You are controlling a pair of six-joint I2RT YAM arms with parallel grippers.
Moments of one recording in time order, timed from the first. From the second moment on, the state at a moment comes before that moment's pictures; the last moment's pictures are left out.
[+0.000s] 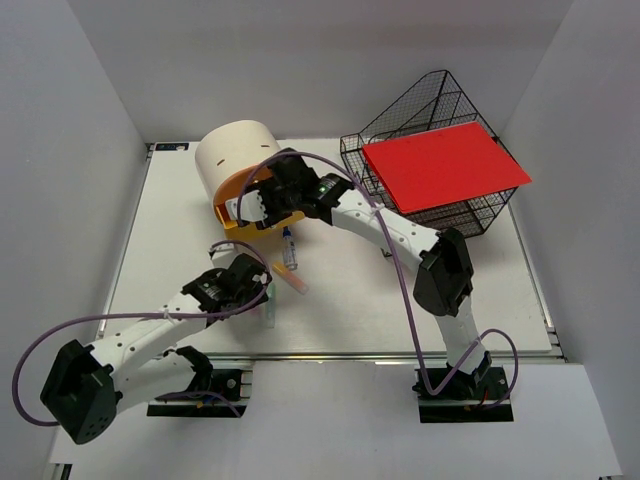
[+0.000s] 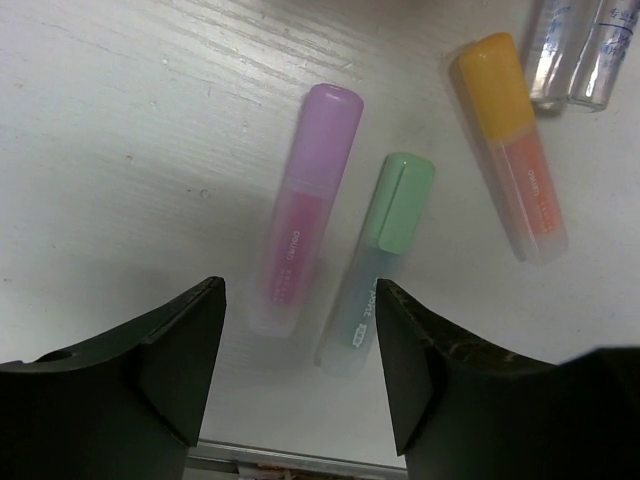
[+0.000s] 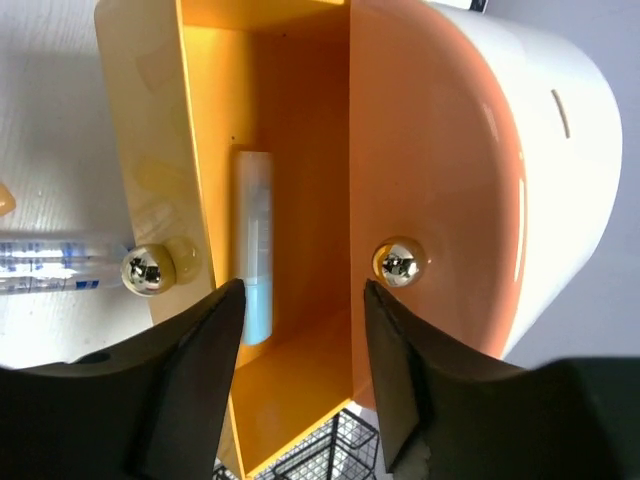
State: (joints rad) left arm -0.70 1.01 0.57 -0.65 -0.42 -0.97; right arm 0.94 2.08 2.00 -0.56 -0.20 -1.22
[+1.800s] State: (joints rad) left arm -0.70 1.00 1.04 -0.60 -0.18 -0.35; right arm 0.49 1.25 1.12 -0.26 -0.91 -0.38
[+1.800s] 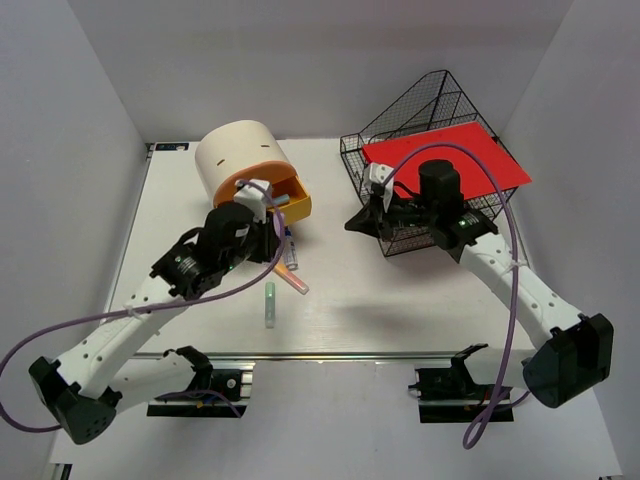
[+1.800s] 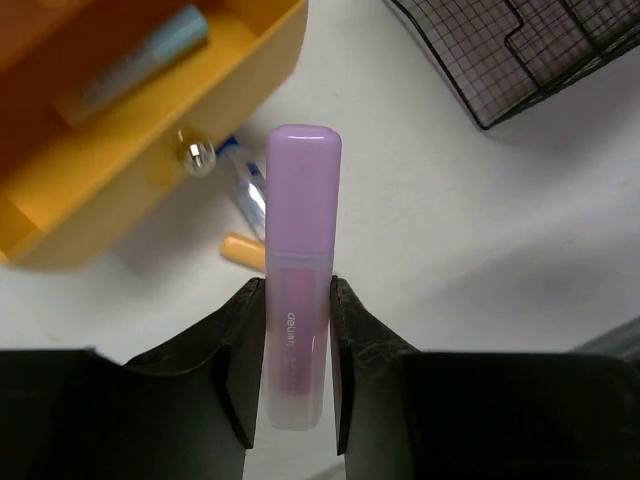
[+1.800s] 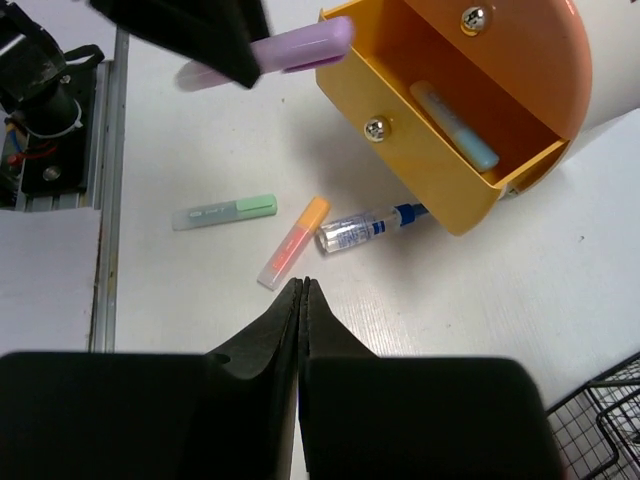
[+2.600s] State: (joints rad) left arm -0.58 1.39 1.20 -0.33 -0.31 0.67; right arm 0.40 1.17 1.03 -0.18 -0.98 -0.37
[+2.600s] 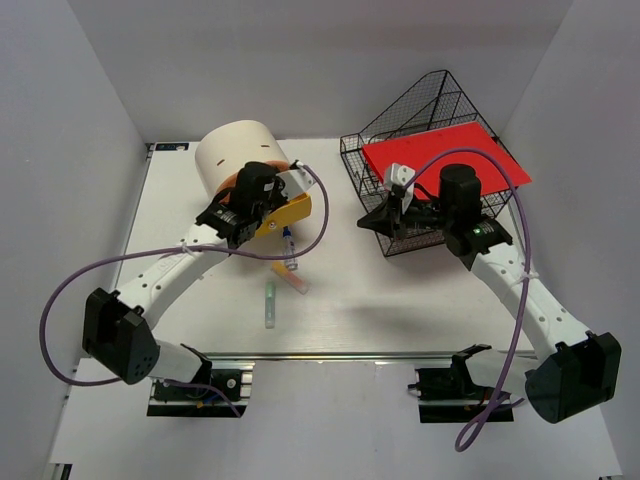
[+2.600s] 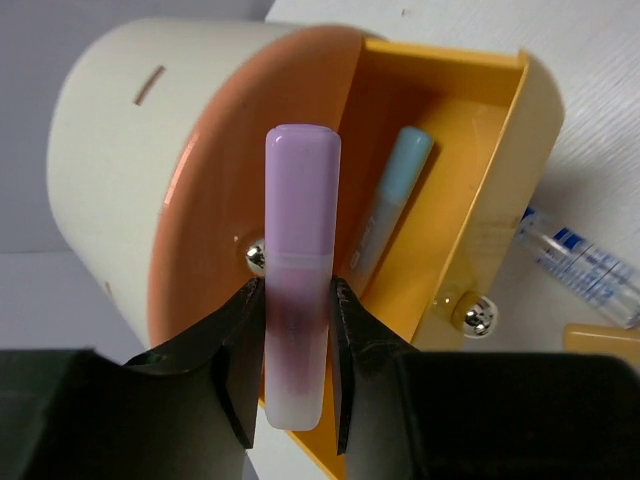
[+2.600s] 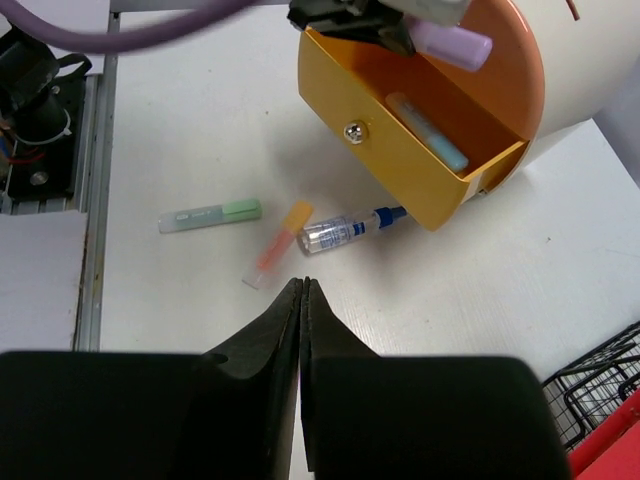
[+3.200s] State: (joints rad) left arm -0.55 1.34 1.17 -0.31 -0.26 0.63; right arm 0.38 1.17 1.03 -0.17 -1.01 -0.38
